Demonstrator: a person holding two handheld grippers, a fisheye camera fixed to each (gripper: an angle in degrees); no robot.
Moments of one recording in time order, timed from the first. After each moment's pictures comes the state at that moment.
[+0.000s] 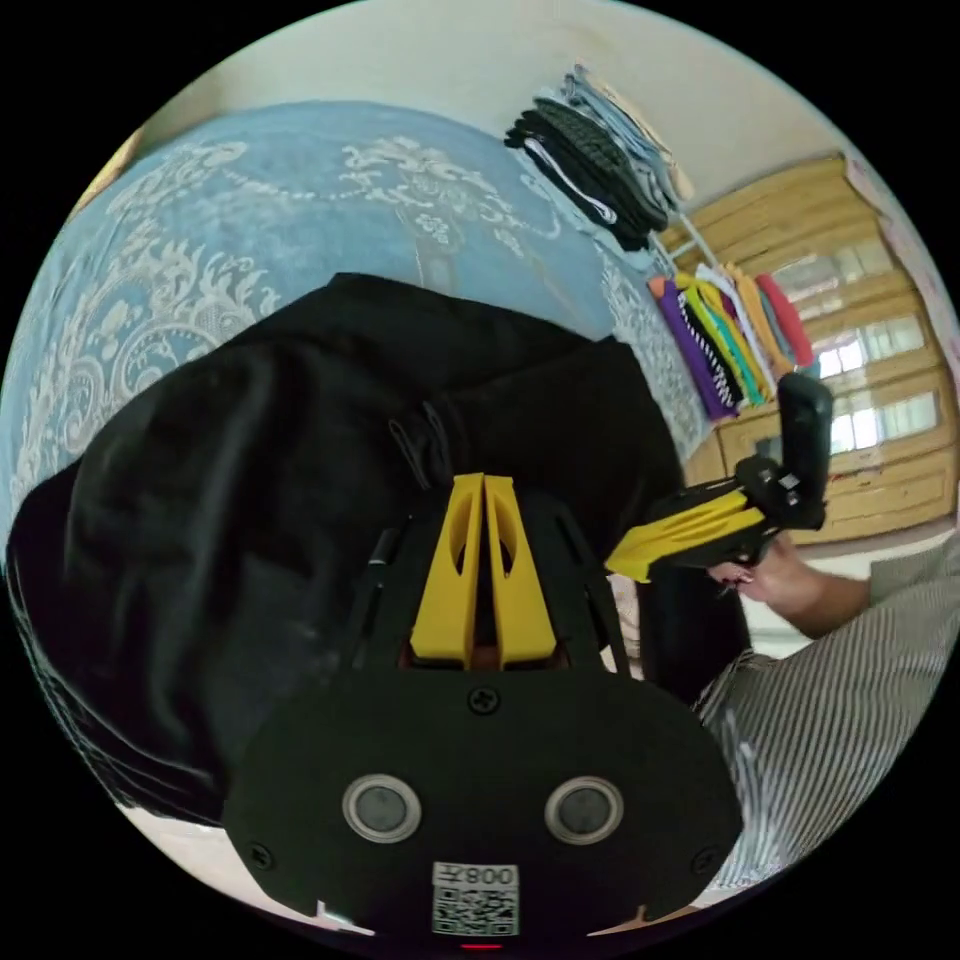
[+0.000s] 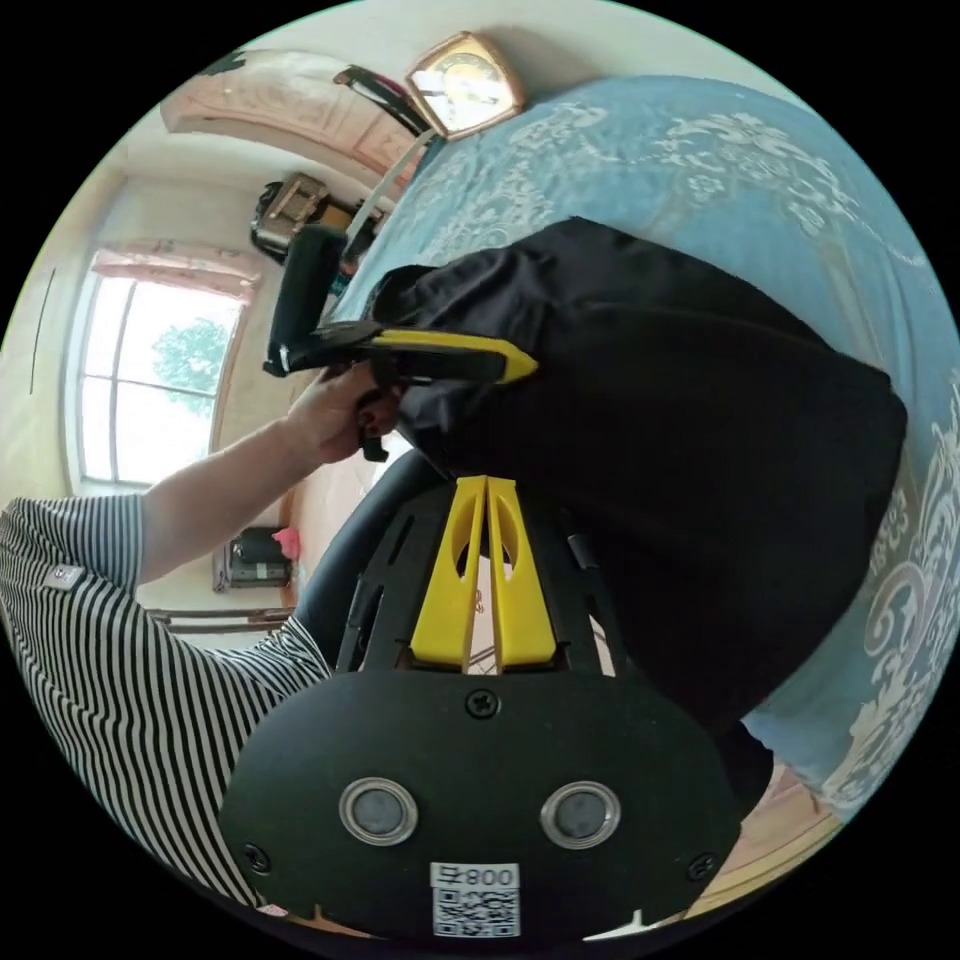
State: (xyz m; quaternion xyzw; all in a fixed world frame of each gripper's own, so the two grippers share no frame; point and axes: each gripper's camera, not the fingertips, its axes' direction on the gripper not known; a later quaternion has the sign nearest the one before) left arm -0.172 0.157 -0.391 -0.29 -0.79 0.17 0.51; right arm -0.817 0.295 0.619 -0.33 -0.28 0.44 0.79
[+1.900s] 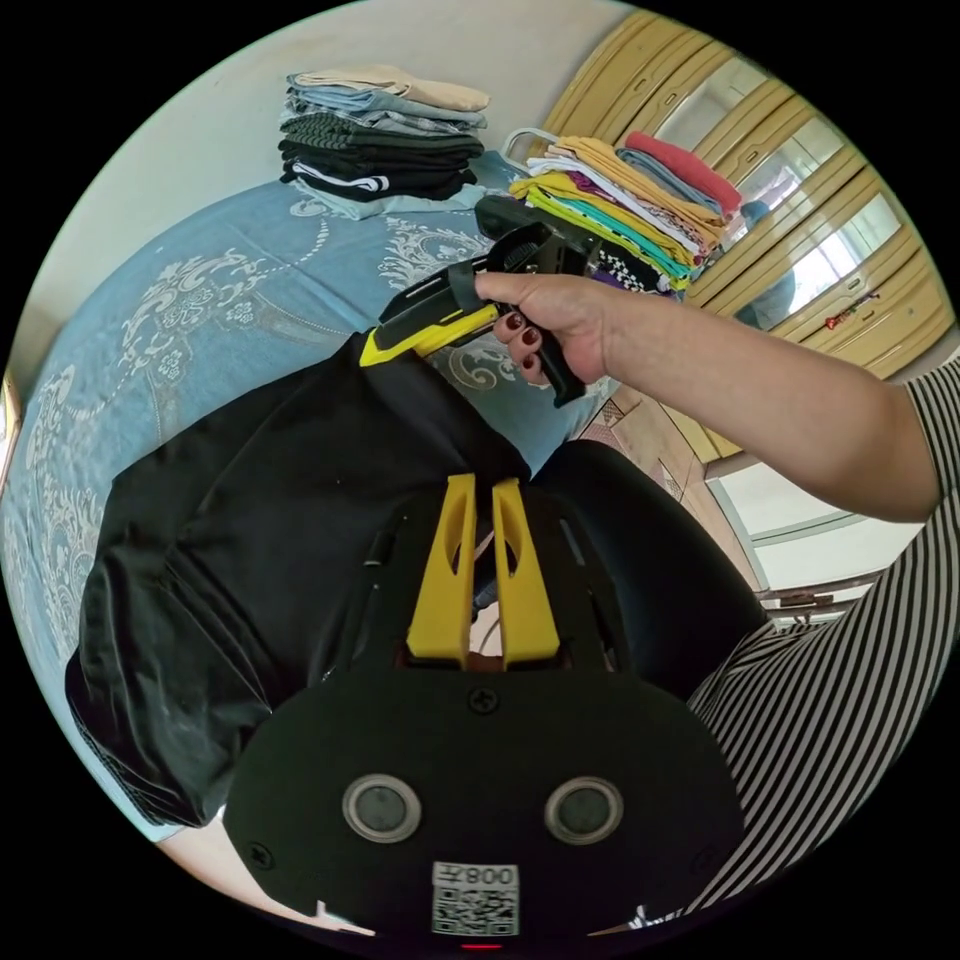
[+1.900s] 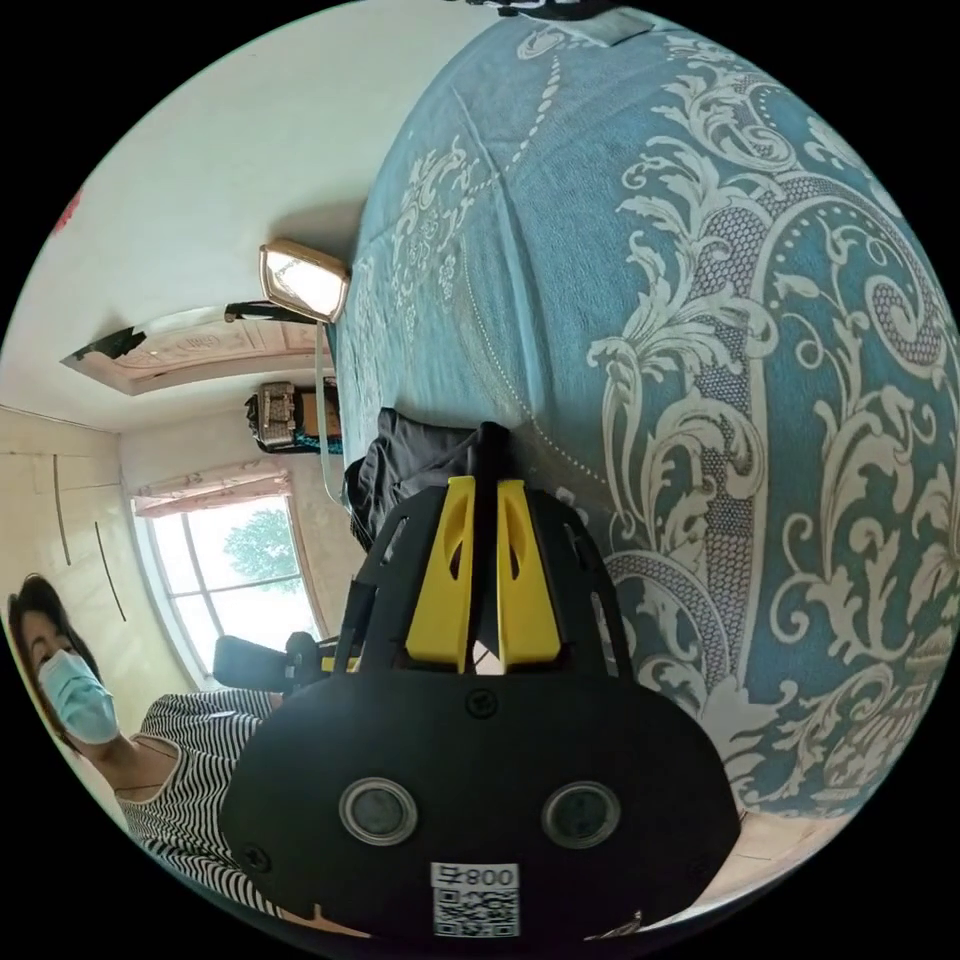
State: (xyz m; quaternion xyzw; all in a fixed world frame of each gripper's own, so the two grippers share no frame) left arm -0.227 0.457 -0.235 -0.43 -0.75 0.27 0.42; right arm -0.599 0.642 0.685 -0.23 -0.25 0.68 0.65
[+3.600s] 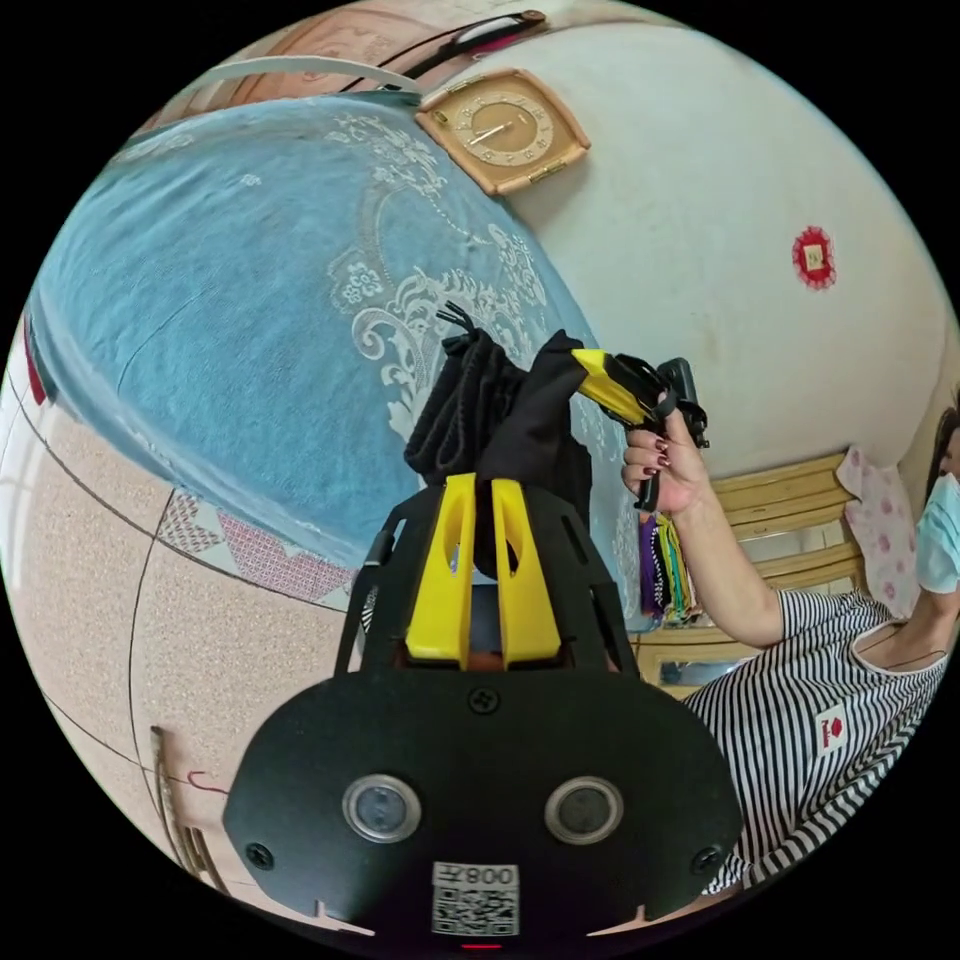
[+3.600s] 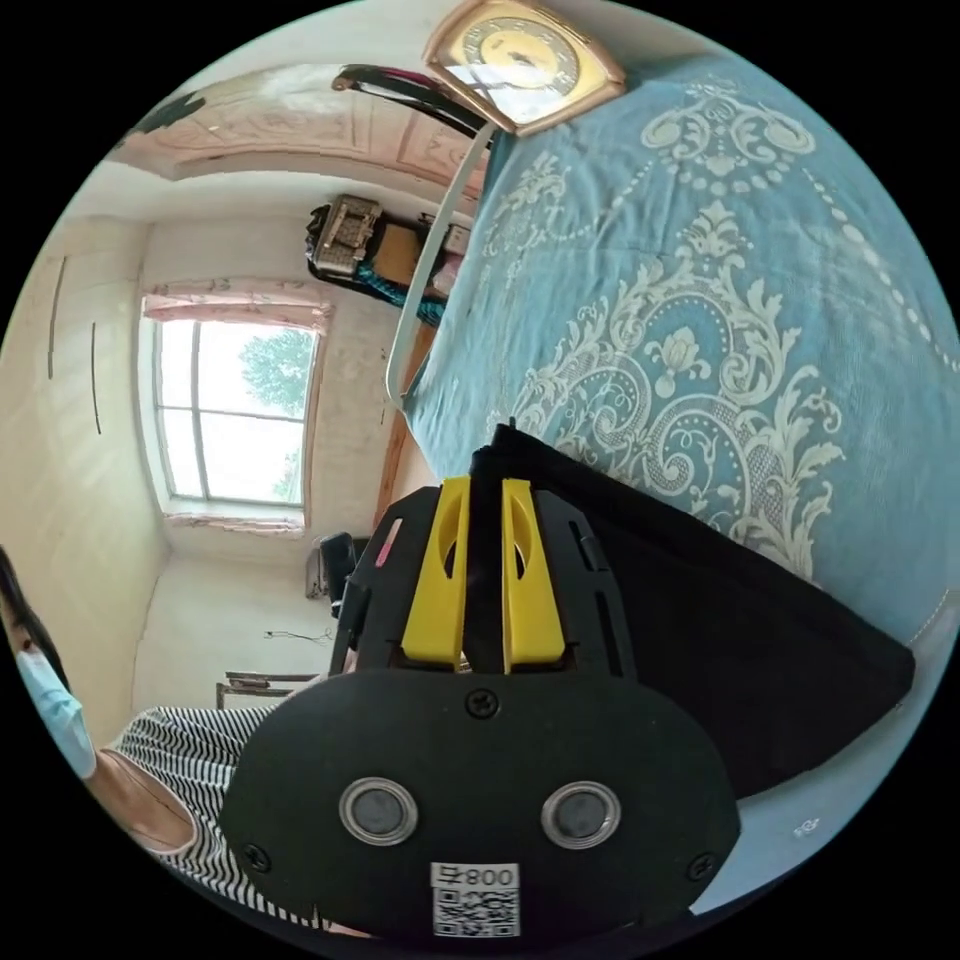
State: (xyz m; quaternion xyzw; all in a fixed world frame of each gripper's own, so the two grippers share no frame) left arm 0.370 0.415 -0.656 0.08 -0.72 0.19 0.67; right arm -0.900 0.157 1.242 -0.27 -0.40 0.47 0.74
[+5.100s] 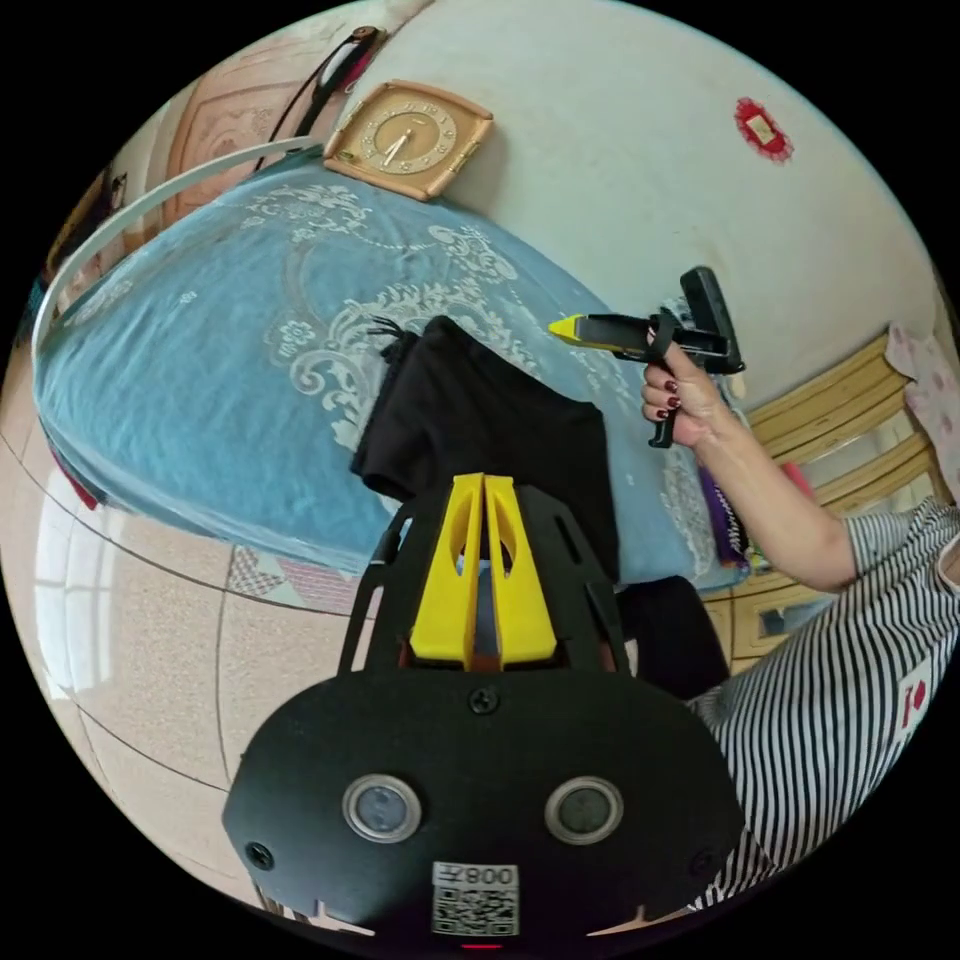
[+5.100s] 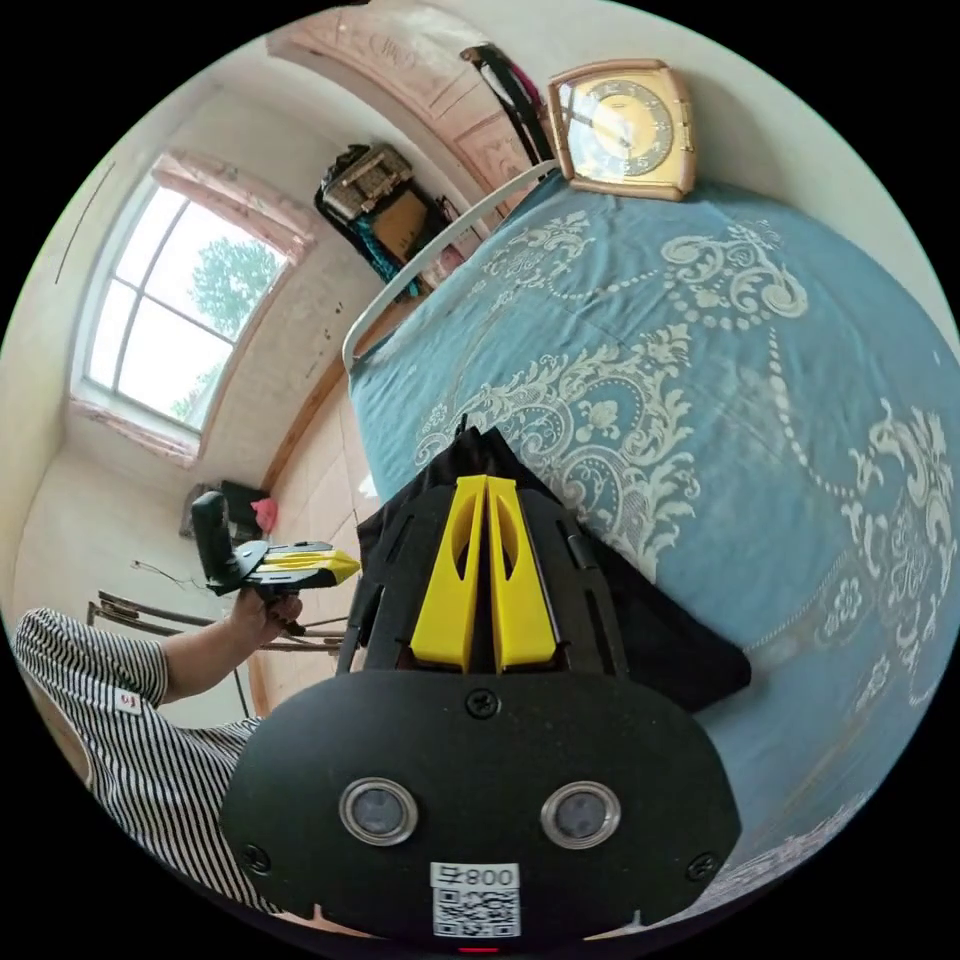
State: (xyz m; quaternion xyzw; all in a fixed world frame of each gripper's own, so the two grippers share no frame) left arm 0.316 0.510 -0.631 0.00 -0.79 0.25 0.56; right arm -1.009 0.085 1.208 -0.28 -0.30 0.32 0.85
